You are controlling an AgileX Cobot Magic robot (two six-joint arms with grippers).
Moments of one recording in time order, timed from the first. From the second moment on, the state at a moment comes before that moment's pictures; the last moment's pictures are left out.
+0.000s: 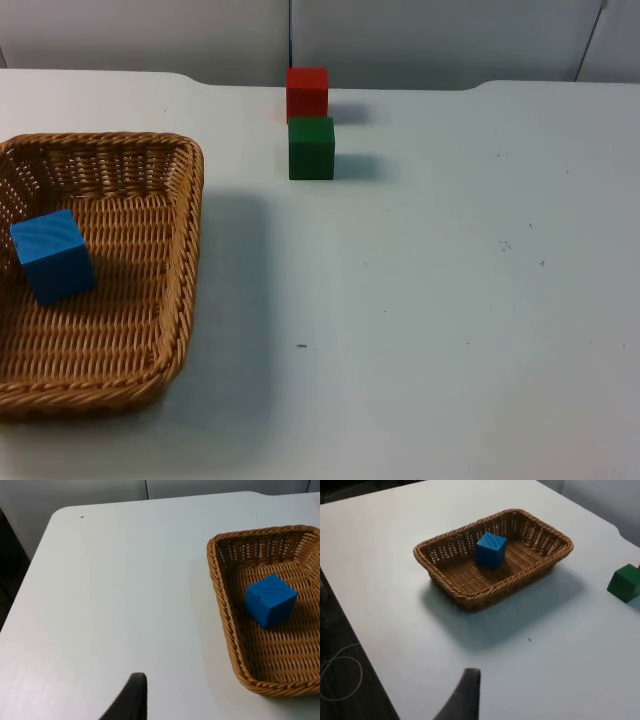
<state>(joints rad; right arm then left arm) 0.91 0.28 -0.55 0.01 0.80 -0.12 -0.01 0.00 -0.51 0.10 1.08 0.00</state>
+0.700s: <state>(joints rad) 0.91 0.00 -0.53 0.01 0.95 -0.05 -0.01 0.00 -0.51 0.10 1.08 0.00</state>
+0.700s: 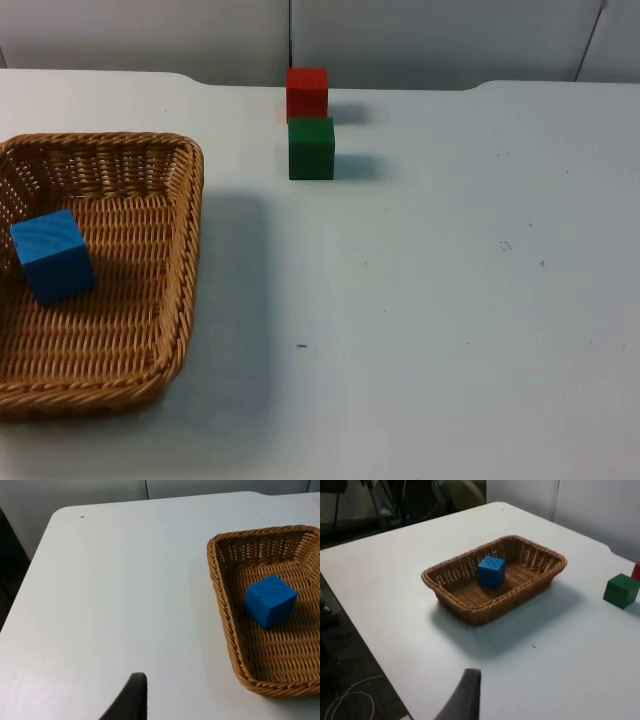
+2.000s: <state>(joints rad) 0.91 0.00 -0.52 -0.07 1.08 0.03 -0.01 0.00 -0.51 0.10 1.08 0.00</state>
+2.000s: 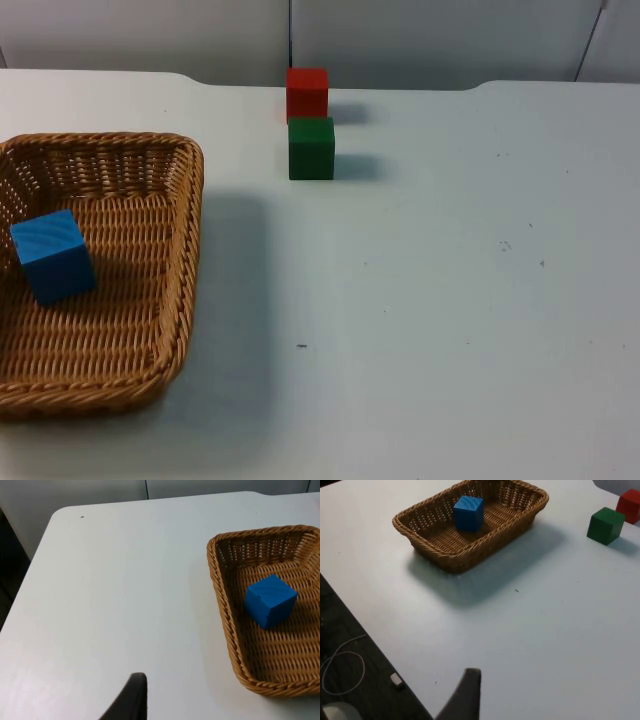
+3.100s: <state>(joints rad) 0.84 0.00 -0.52 -0.06 1.08 0.03 -0.01 0.00 -0.51 0.10 1.08 0.00</state>
